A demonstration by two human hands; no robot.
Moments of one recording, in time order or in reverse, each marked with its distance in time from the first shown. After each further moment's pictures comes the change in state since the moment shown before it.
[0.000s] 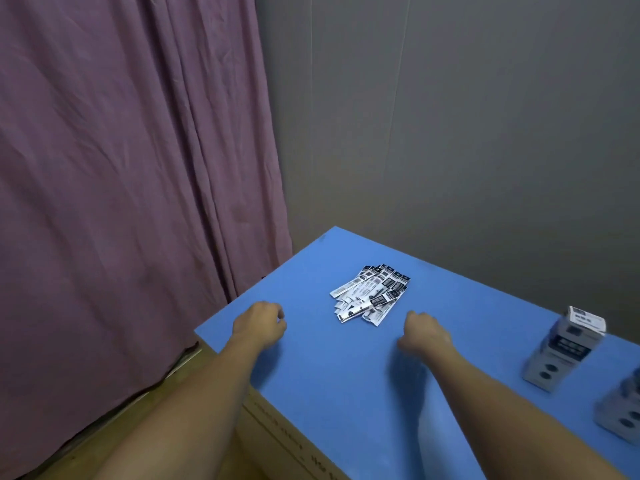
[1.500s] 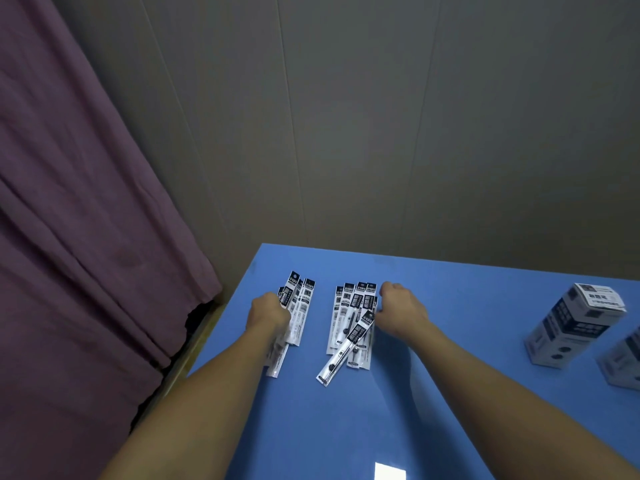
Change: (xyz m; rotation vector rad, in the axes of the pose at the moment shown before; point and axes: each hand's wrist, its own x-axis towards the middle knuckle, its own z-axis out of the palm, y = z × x) left_hand 0.240 0.103 0.035 -0.185 -0.188 0.047; right_hand 0.137 -0.015 -0.015 0.289 0.157 0.233
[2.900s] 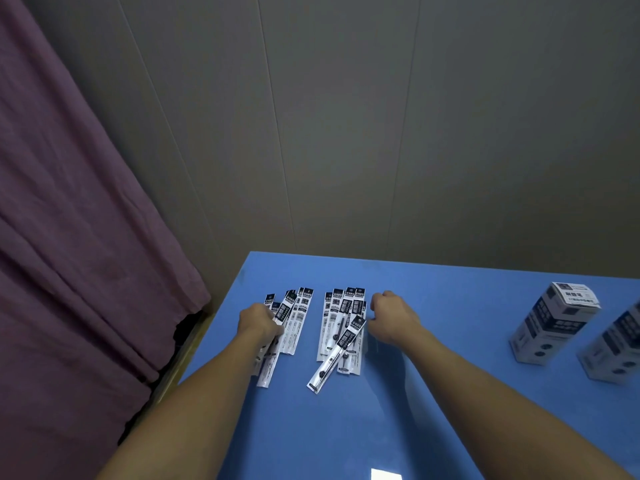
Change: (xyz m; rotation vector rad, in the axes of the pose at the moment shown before) left_hand 0.002 -0.002 0.000 -0.074 -0.074 -0.015; right_hand -0.003 0.009 -0.002 -0.033 -0.047 -0.026
